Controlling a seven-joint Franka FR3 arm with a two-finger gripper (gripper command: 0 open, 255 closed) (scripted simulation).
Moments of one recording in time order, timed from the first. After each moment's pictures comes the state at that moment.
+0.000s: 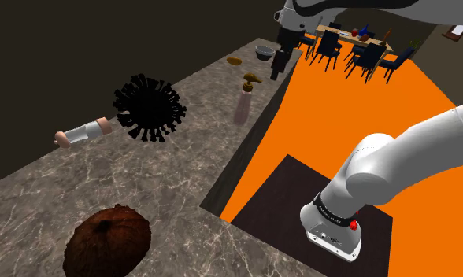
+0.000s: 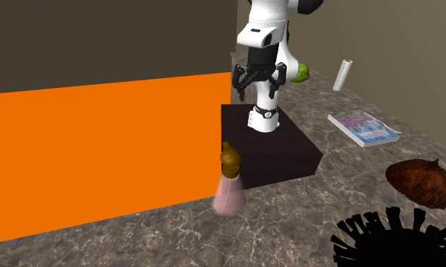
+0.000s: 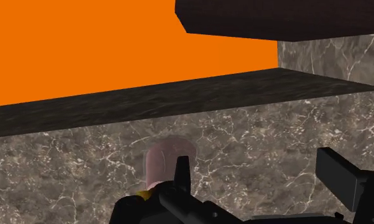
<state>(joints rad) -0.01 -0.43 -0.27 -2.19 -0.13 1.77 -0.40</state>
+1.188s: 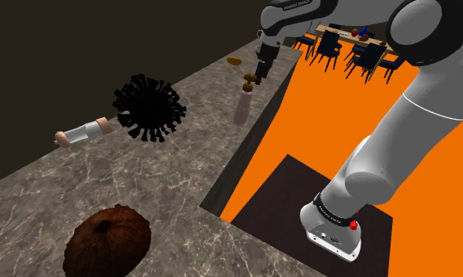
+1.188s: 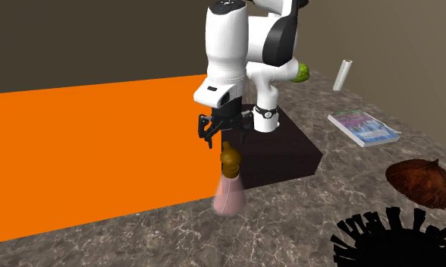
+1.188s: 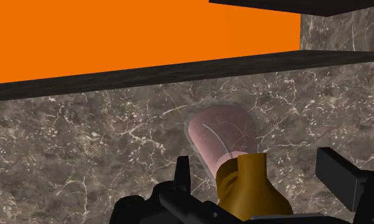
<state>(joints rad) -0.04 0.02 -0.41 -1.98 0.02 2.00 -0.65</state>
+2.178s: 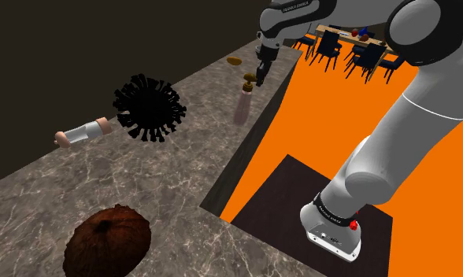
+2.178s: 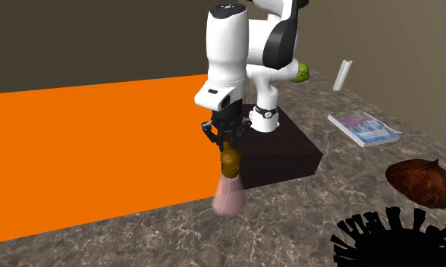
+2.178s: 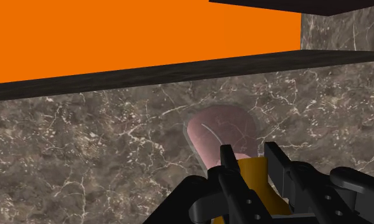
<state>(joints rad) -0.04 0.02 -0.41 -1.99 0.02 2.02 -0.65</state>
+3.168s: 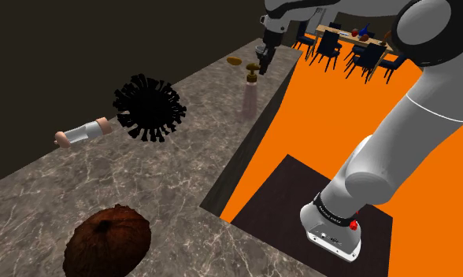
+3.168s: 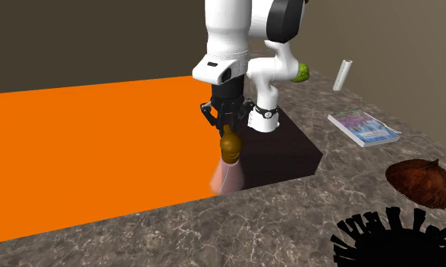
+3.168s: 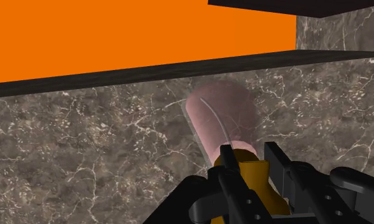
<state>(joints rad) -0.03 -0.01 -0.41 -1.88 0.00 1.88 -0.64</state>
